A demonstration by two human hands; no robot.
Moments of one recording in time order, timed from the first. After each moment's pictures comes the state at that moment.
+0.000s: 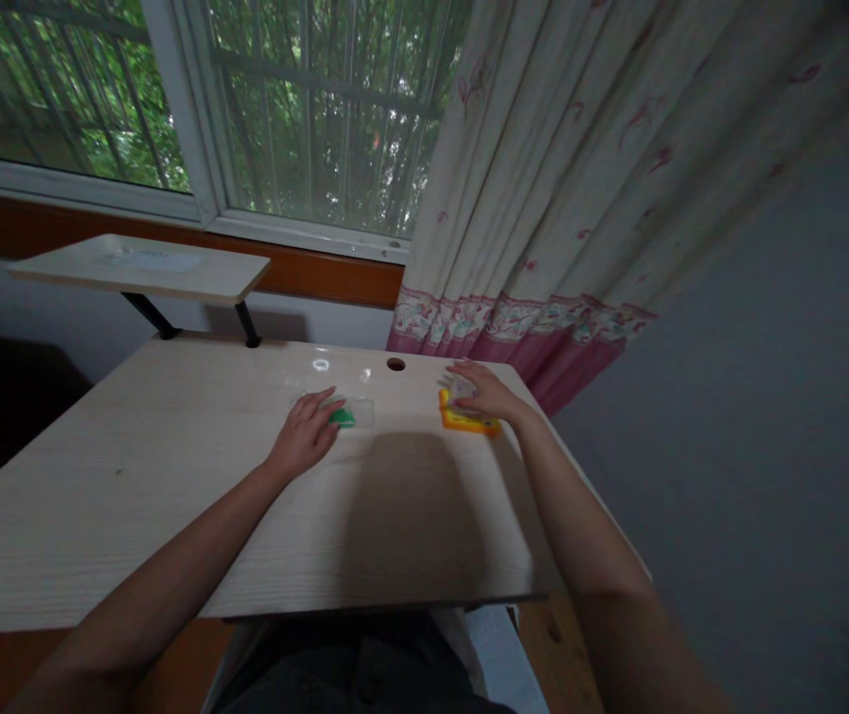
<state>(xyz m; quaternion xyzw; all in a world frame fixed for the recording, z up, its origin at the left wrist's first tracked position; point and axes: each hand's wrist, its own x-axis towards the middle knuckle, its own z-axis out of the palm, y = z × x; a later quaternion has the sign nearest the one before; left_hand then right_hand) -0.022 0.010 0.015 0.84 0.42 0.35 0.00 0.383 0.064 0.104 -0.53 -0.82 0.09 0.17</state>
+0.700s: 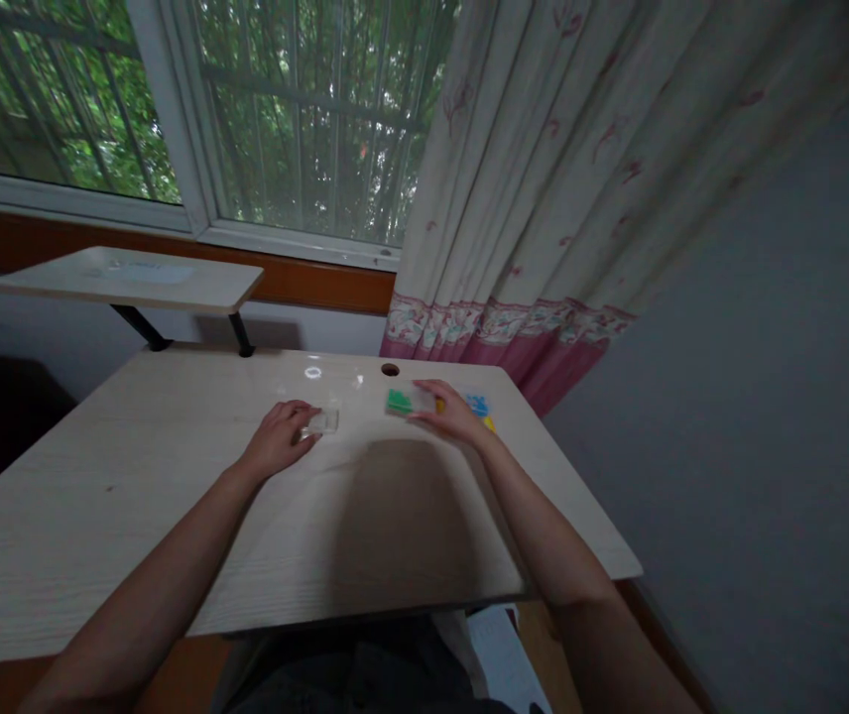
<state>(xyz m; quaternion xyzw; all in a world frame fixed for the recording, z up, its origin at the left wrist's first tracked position) -0.065 0.036 0.006 0.85 0.44 0.28 0.04 0.320 0.034 0.080 -0.47 -0.81 0.16 0.31</state>
